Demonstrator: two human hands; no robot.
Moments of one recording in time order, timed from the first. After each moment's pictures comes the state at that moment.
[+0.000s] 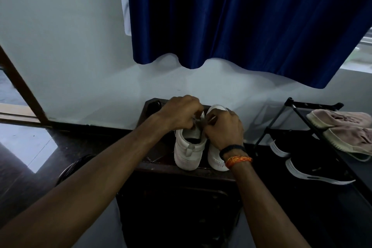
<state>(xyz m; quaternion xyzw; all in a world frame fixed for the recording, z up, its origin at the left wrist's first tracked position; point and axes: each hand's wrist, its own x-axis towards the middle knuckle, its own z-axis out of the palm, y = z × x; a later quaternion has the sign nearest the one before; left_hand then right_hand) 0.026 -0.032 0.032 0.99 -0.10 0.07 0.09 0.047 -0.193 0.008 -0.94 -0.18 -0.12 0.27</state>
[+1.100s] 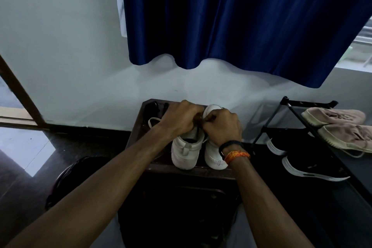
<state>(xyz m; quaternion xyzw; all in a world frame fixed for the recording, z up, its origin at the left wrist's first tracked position) 0.023 -0.051 0.011 0.97 -0.07 0.18 0.16 0.051 -0.197 0.015 -0.94 -0.14 -0.07 0.30</state>
